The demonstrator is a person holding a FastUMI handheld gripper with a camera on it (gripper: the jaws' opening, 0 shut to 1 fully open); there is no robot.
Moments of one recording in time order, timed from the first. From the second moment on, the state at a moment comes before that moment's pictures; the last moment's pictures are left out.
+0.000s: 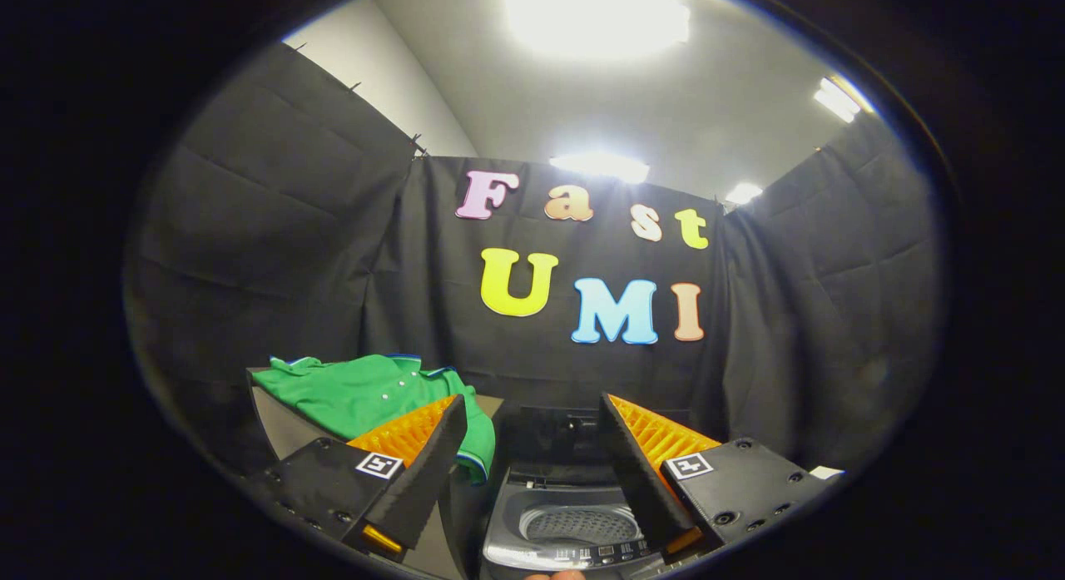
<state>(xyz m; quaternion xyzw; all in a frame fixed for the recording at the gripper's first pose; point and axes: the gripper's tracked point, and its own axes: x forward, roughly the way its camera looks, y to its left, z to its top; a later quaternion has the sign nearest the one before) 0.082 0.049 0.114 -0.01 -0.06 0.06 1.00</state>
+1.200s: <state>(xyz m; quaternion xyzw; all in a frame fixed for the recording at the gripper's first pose) 0.250 0.212 0.155 0.07 0.15 0.18 0.97</state>
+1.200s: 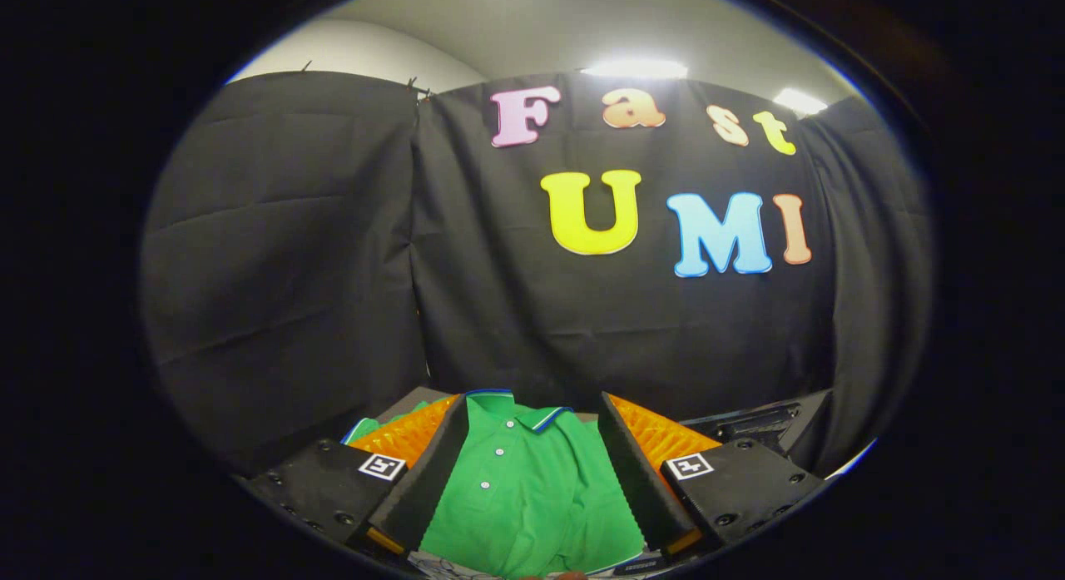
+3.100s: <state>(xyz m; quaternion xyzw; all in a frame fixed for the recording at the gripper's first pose) 0.279 0.318 0.004 -0.05 0.46 0.22 0.86</state>
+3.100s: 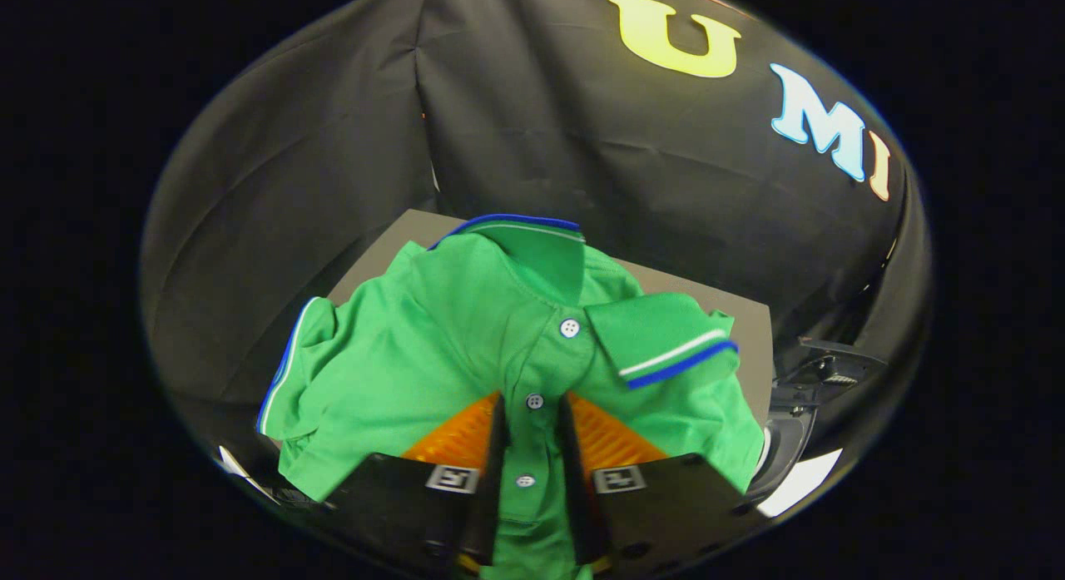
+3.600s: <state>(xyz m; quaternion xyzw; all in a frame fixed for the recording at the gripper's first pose) 0.283 0.319 0.020 -0.02 0.43 0.24 0.87</state>
